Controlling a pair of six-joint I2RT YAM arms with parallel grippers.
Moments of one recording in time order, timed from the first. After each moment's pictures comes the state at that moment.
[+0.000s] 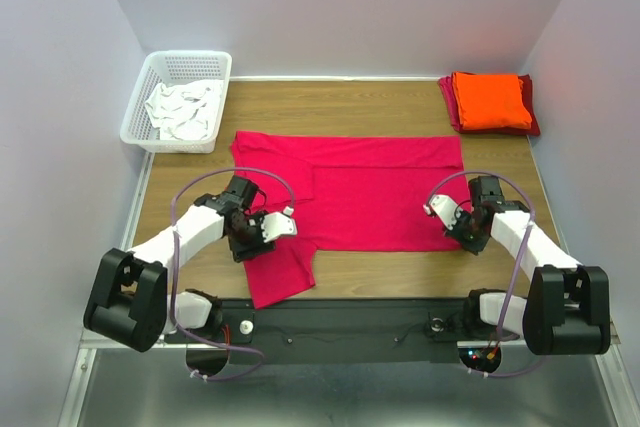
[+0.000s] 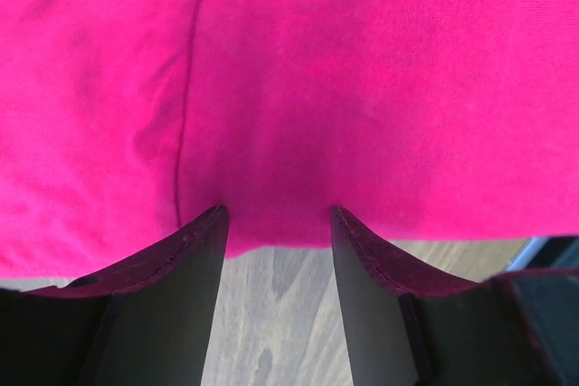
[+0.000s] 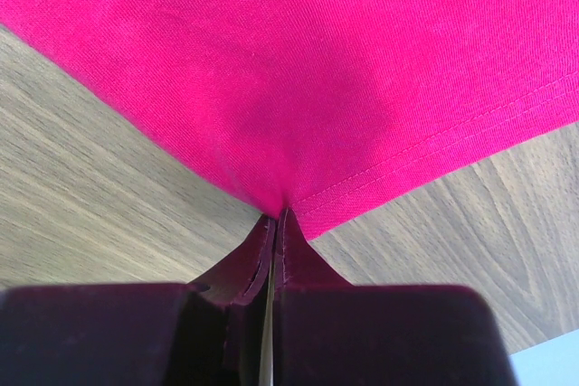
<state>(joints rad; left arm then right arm) -0.38 1.25 0.64 -0.74 0.23 0.95 -0.02 1.18 0.58 -0.72 -0.13 -0.96</state>
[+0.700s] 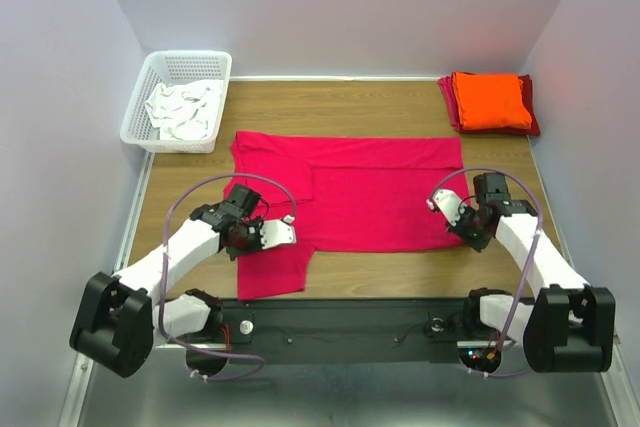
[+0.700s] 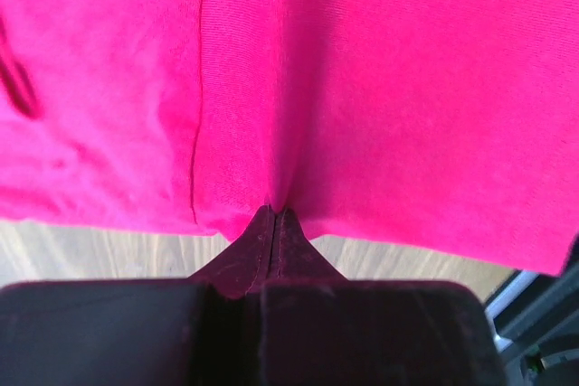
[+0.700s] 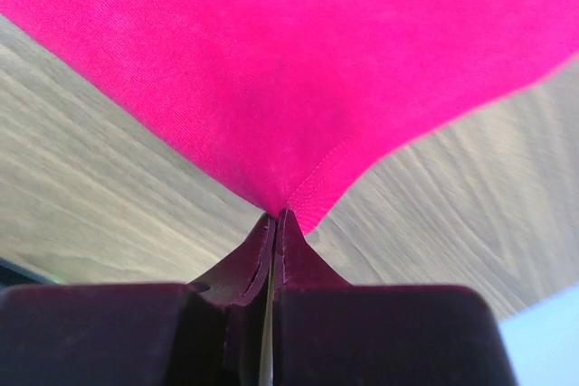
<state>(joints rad) -0.46 1.12 0.59 -0.73 0.08 0.94 -0.02 1.10 0.62 -0.79 -0.13 -0.94</state>
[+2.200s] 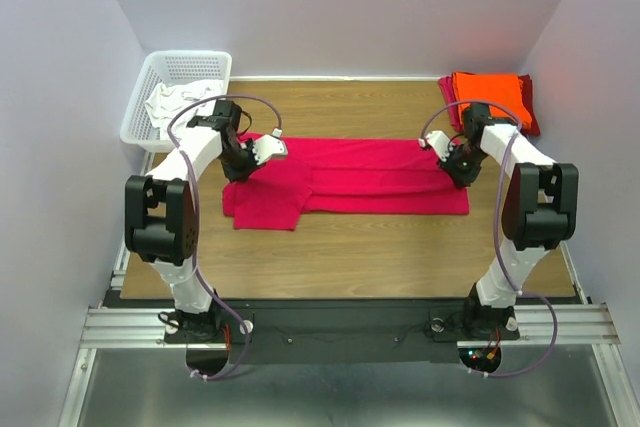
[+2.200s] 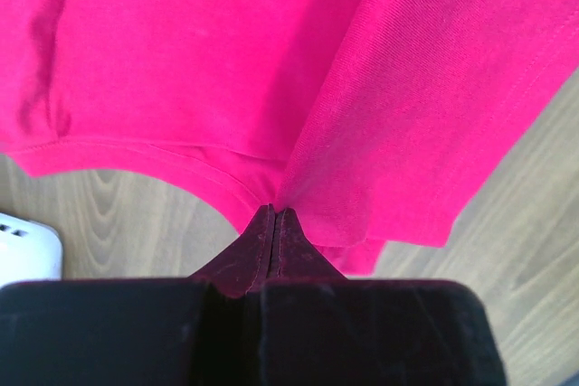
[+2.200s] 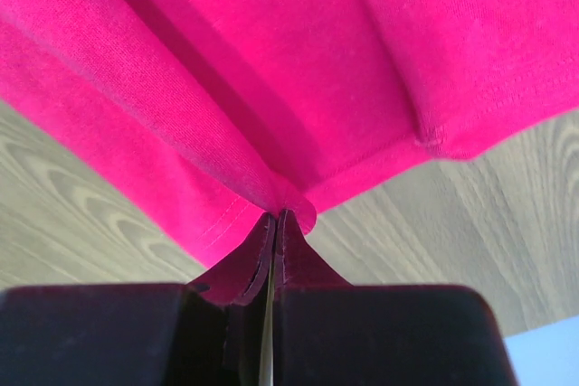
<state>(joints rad) -0.15 1.73 1.33 -0.90 0.28 1.07 -0.04 1.82 1.34 -0.91 -0.18 -1.00</state>
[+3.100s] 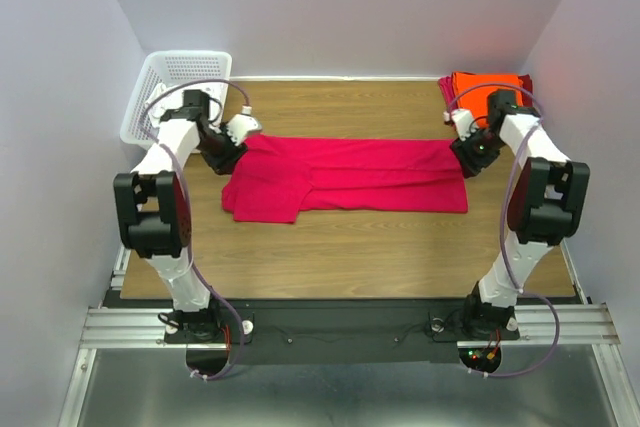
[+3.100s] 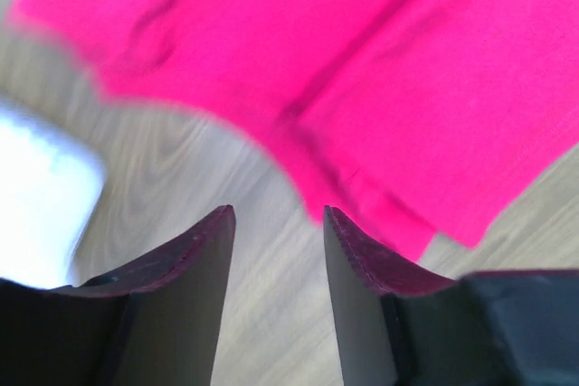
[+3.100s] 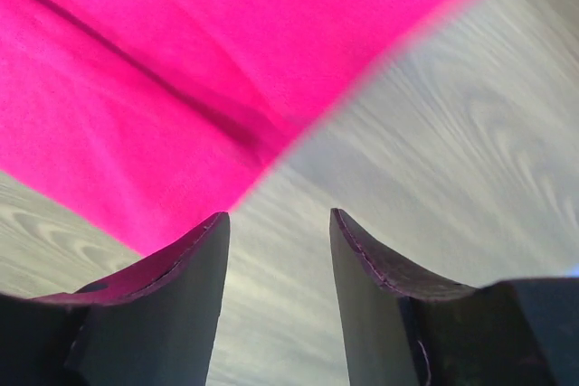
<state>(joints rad) 0.00 1.81 1.43 -0.85 0.36 0.97 -0.14 1.90 1.49 -0.91 -0.23 -0.84</state>
